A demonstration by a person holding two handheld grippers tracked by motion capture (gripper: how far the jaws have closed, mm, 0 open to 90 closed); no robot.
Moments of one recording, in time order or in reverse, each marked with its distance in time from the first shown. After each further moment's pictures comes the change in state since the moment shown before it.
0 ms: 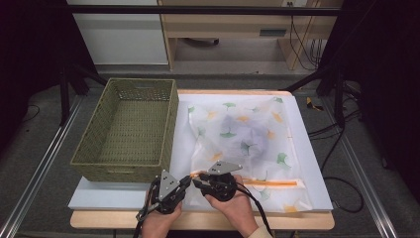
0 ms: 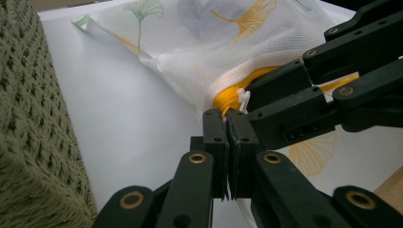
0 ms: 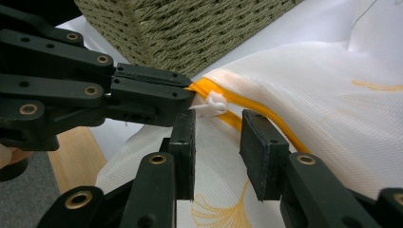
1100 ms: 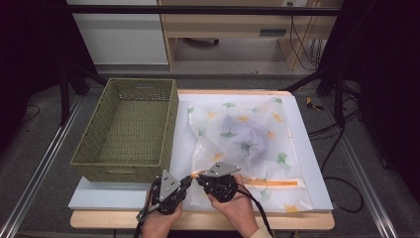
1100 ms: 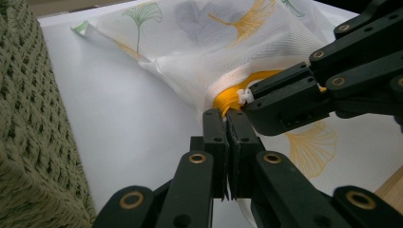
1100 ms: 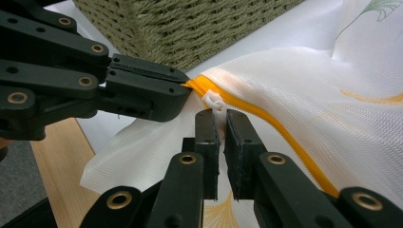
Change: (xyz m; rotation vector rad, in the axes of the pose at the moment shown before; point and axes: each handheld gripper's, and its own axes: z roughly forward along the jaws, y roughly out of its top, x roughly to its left) left arm -0.002 0.002 -0.001 0.000 0.000 0.017; right arm 0.007 0.003 -0.006 0.022 -0.060 -0.078
